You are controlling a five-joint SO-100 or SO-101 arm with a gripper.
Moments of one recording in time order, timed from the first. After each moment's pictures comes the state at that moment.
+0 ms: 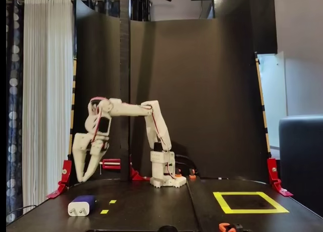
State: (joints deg) arm 44.6 67.9 68.3 74.9 -131.1
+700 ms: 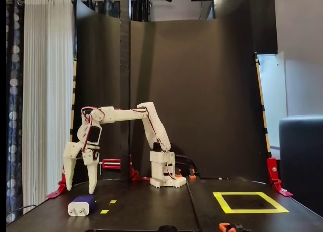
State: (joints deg) arm 46.2 64.5 68.3 70.0 -134.2
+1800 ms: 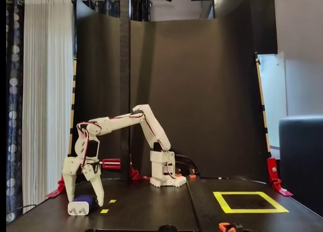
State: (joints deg) arm 45.3 55.7 68.3 66.6 -134.5
